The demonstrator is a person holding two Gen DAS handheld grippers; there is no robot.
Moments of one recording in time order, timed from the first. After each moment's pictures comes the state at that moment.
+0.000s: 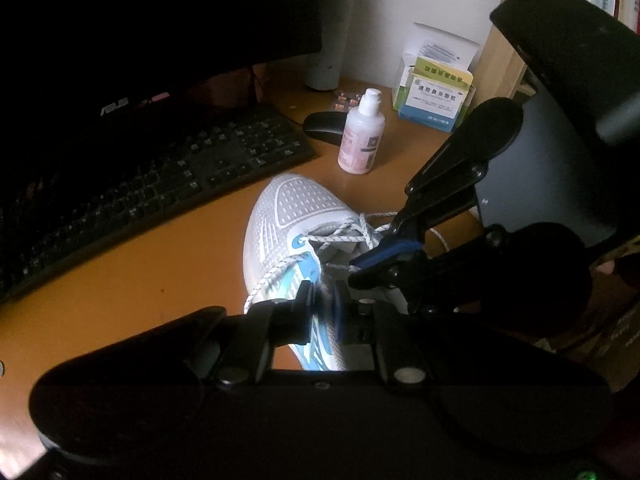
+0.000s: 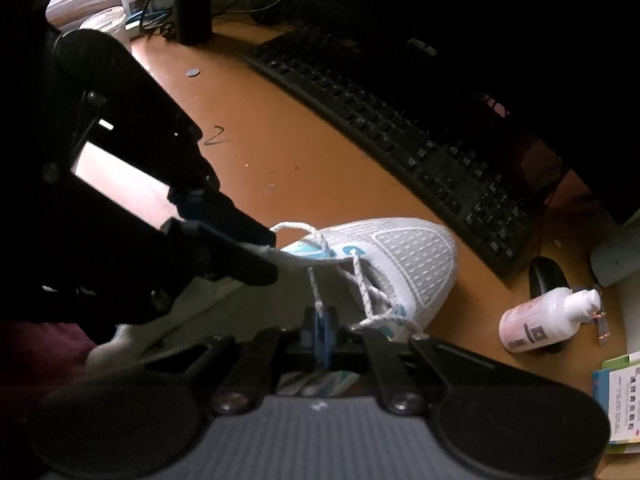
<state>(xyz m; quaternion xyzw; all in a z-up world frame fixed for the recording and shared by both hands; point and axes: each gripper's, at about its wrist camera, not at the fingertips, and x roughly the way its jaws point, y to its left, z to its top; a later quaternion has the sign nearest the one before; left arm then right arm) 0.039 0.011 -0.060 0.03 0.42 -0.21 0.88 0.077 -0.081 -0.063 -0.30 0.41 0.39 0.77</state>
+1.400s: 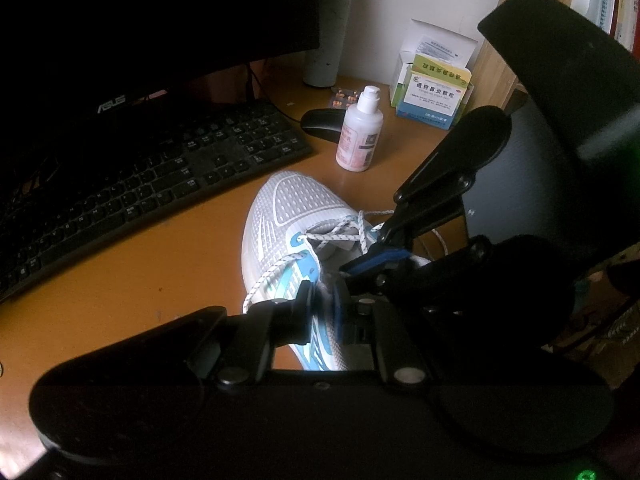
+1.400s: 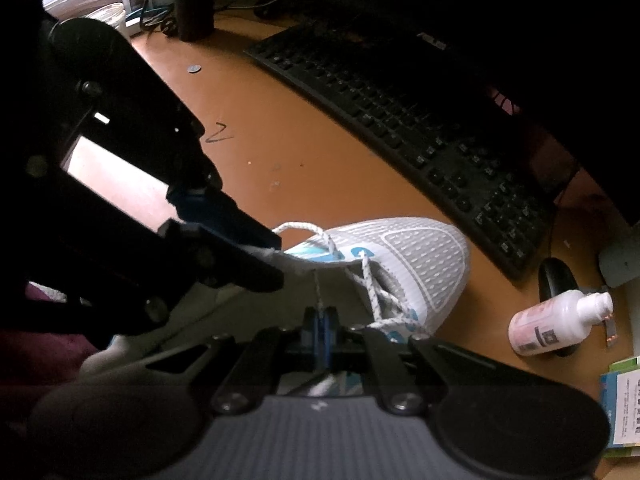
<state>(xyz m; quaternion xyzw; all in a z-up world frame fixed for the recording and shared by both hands) 0.041 0.013 -0.061 0.03 0.42 -0.20 0.88 0.080 -0.074 -0.072 -0.29 0.41 0.39 0.77</state>
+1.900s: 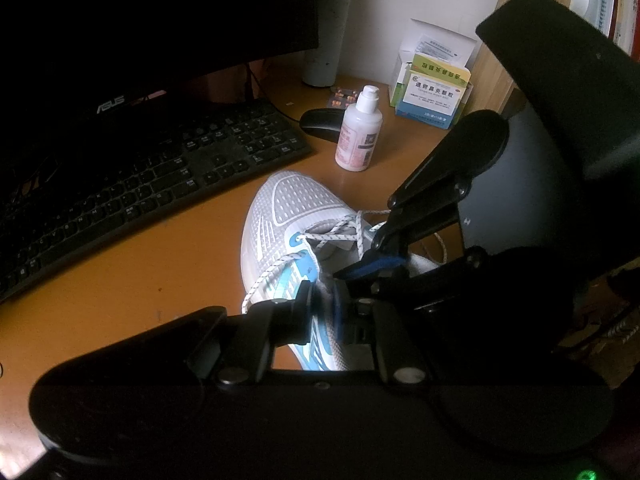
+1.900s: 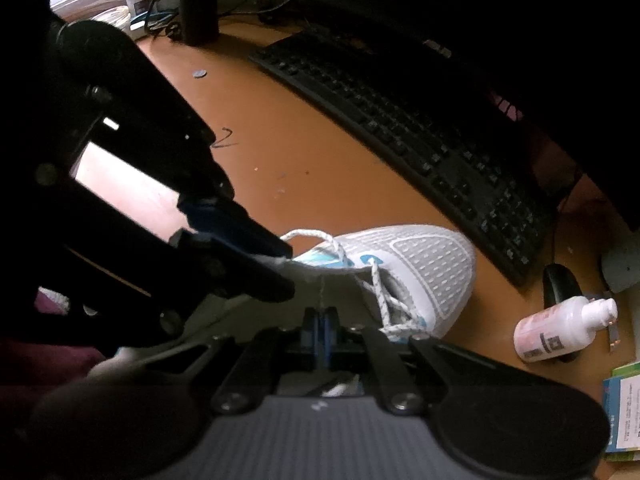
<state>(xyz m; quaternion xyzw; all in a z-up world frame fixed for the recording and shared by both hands) 0.041 0.015 -0.062 0.03 0.42 -0.21 0.88 0.076 -0.069 -0.071 -0.30 0.41 0.40 0.77</state>
